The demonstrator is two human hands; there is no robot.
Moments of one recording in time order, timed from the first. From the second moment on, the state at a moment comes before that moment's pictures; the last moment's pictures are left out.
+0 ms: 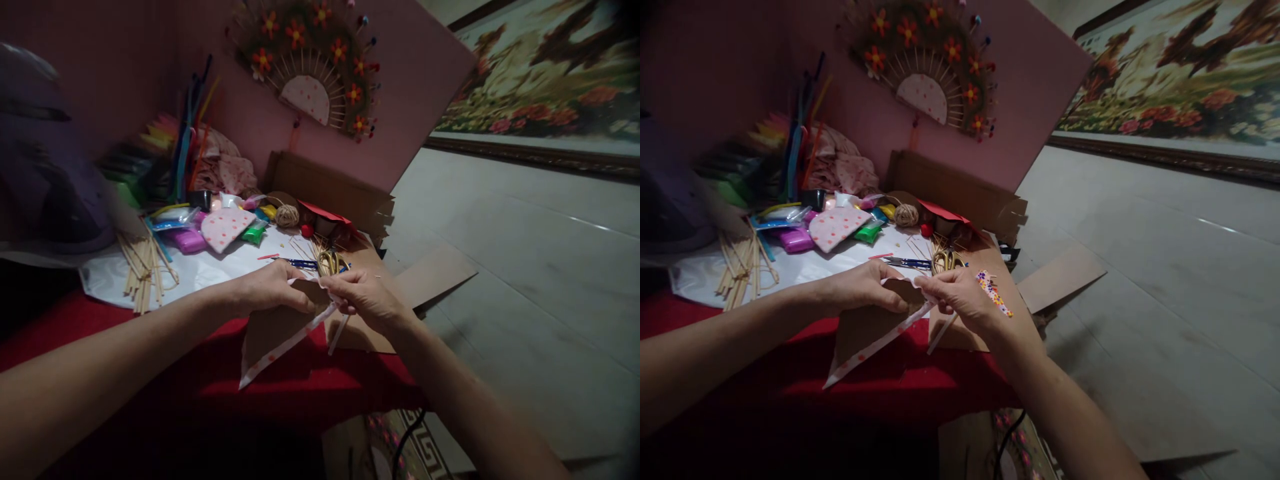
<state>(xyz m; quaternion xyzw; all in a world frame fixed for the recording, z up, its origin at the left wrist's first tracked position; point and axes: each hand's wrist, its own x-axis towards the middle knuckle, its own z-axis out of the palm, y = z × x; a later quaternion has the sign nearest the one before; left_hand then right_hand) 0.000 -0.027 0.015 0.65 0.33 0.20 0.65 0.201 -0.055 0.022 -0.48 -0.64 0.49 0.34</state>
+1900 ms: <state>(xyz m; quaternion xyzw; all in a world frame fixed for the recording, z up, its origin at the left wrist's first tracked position) 0.001 -0.020 0.005 0.58 0.34 0.20 0.71 0.195 -0.075 0.018 -0.49 -0.67 0.36 0.43</state>
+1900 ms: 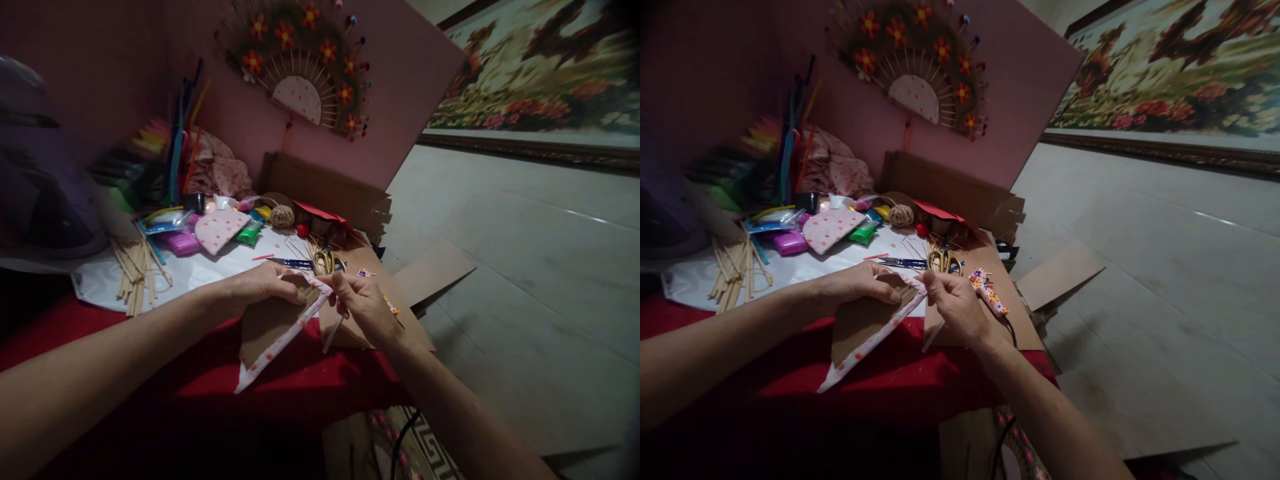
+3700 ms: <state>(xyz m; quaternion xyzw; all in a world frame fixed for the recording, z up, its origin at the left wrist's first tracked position) 0.001 -0.021 0.008 0.57 0.35 0.24 0.71 0.185 -0.092 -0.004 -0.42 -0.80 -0.25 0.35</state>
